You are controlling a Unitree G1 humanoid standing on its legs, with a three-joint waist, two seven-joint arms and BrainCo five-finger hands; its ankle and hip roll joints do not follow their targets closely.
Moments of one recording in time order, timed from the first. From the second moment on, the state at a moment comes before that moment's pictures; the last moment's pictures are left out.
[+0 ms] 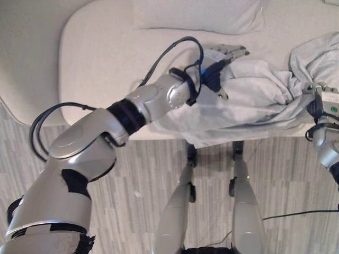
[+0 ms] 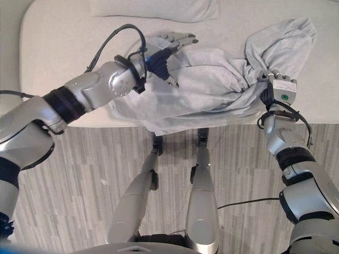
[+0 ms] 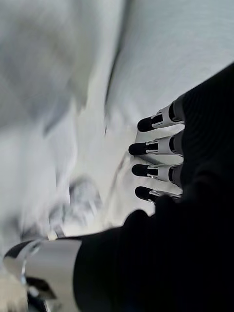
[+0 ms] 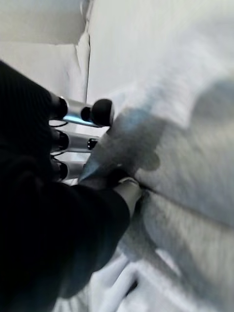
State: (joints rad) left arm -1.46 0.51 -1.10 0.68 0.14 -0.16 0.19; right arm -0.79 -0.85 0.48 0.79 -0.50 0.08 -0.56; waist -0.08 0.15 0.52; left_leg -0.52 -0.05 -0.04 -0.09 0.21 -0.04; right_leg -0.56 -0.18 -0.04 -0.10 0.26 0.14
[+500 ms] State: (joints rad) left arm -1.53 0.40 -1.15 0.76 0.24 -0.15 0.20; right arm -0.87 -0.70 0.64 0.79 -0.53 0.09 -0.55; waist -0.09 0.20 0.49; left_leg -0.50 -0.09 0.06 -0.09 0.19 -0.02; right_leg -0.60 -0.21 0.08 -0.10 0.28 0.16
